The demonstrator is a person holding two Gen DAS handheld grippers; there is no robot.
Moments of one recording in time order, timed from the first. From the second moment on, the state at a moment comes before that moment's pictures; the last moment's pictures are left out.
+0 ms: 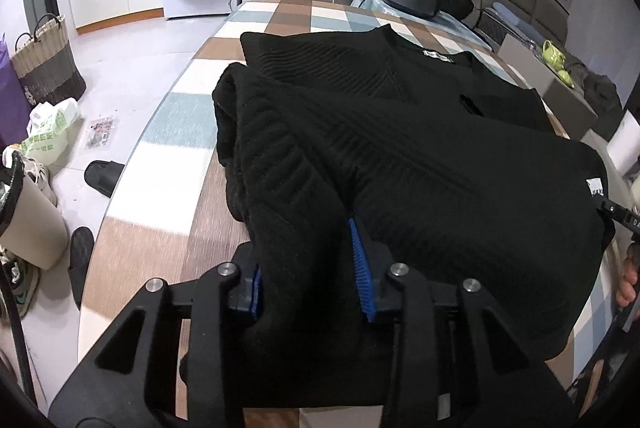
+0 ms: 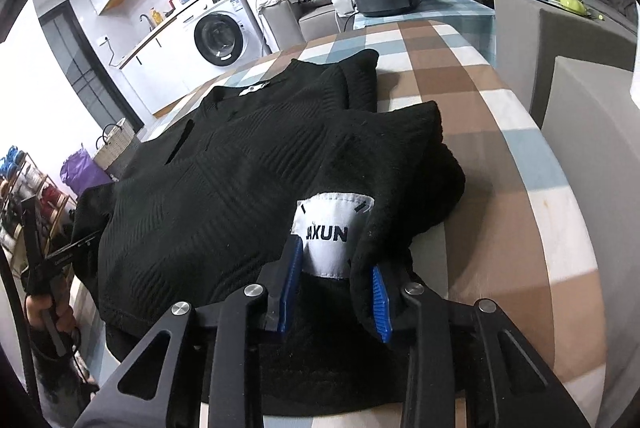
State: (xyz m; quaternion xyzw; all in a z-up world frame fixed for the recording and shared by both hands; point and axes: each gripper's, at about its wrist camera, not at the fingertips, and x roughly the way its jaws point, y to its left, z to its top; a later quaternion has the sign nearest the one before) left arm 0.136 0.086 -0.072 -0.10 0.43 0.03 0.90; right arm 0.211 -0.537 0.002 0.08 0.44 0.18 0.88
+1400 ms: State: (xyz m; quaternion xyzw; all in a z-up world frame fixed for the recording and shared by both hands) left arm 0.053 0.139 -0.012 -0.17 0.32 0.01 0.93; right arm 0.141 -0.585 0.060 0.12 0.31 0.21 0.92
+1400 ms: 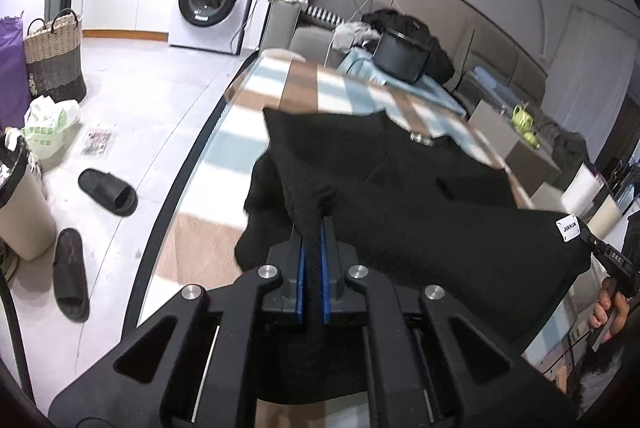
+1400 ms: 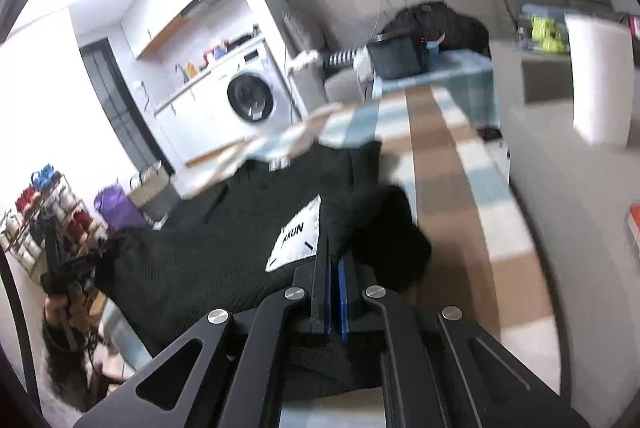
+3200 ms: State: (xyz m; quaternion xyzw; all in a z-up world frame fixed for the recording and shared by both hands) left arm 0.061 0.159 -0.058 -0.26 0.41 0.00 0.87; right arm 0.227 -0.579 -0.021 0.36 0.45 0.19 0.80
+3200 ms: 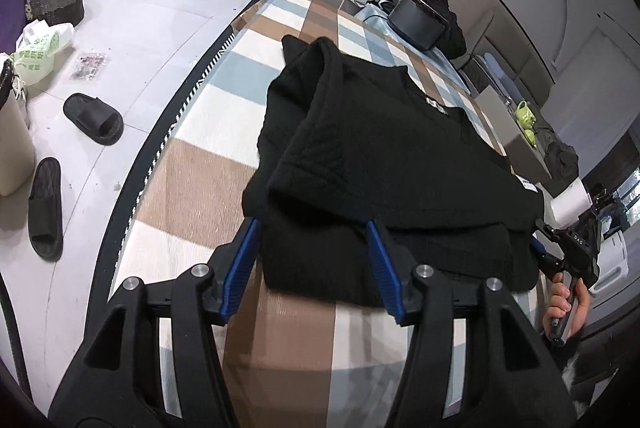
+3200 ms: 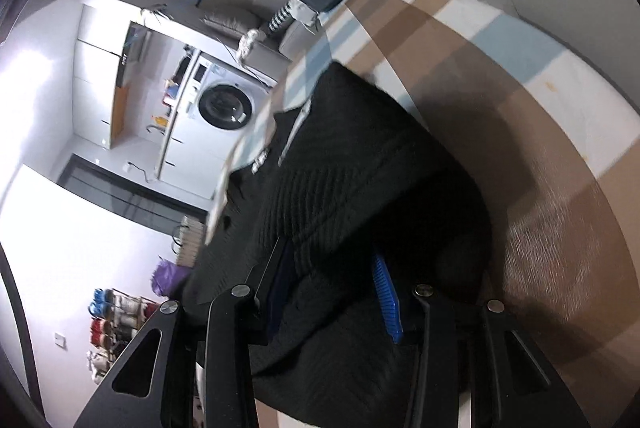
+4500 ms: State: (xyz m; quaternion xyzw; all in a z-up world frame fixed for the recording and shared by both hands) left arm 0.098 0.143 -0.052 -0.21 0.37 0.03 0.91; right arm 0.231 -0.575 0.007 0.38 0.37 0.24 0.81
